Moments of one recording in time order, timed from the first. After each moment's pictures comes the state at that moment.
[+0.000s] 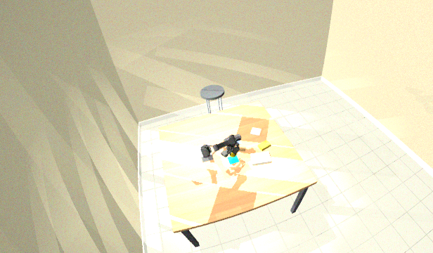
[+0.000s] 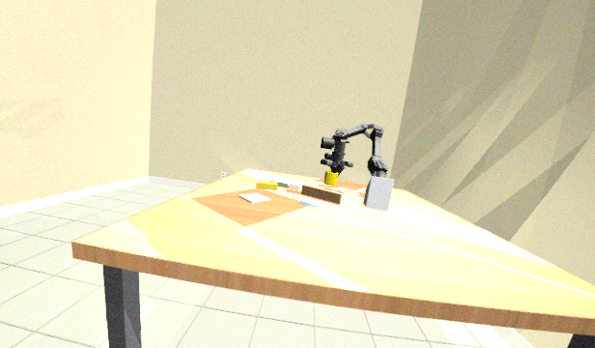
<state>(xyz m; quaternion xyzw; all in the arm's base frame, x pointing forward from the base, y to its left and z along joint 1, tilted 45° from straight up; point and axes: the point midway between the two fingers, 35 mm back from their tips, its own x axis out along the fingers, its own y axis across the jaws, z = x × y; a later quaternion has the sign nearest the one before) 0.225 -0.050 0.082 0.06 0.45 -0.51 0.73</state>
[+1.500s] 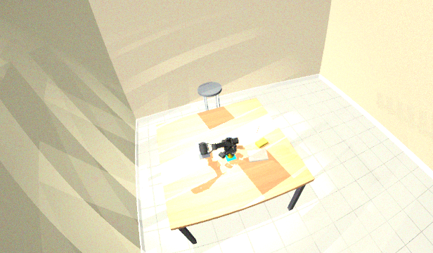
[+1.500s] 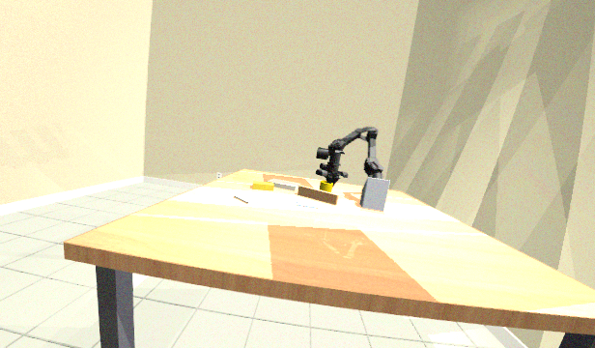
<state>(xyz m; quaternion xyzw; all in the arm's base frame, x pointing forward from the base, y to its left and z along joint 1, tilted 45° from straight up) 0.227 -0.089 0.046 0.05 0.45 -0.51 0.73</state>
